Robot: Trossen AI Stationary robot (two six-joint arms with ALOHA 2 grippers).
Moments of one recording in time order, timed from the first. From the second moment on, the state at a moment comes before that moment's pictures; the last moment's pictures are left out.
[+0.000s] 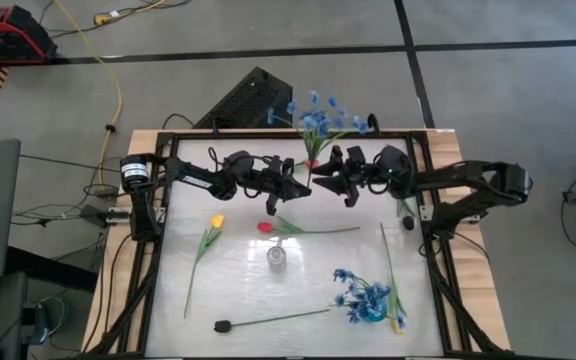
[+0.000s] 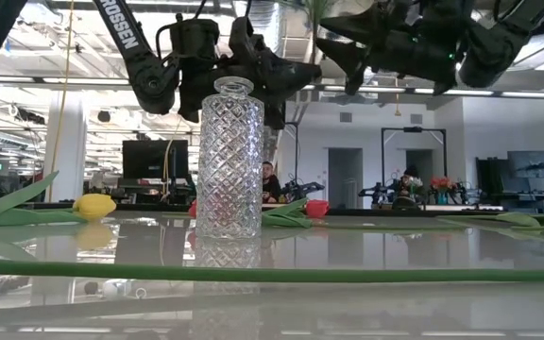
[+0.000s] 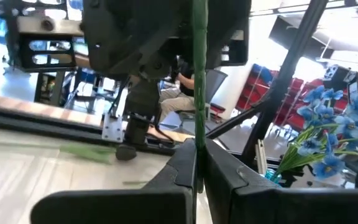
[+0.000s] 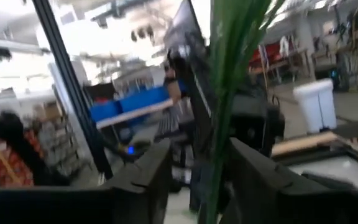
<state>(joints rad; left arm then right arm) 0.32 1.87 0.86 1.20 0.60 -0.42 -0.36 1.38 0.55 1.09 -0.47 0.41</state>
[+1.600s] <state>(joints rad) 0.40 1.78 0.77 0.98 0.75 -0.43 -0.18 1.06 0.55 0.45 -0.14 0.39</state>
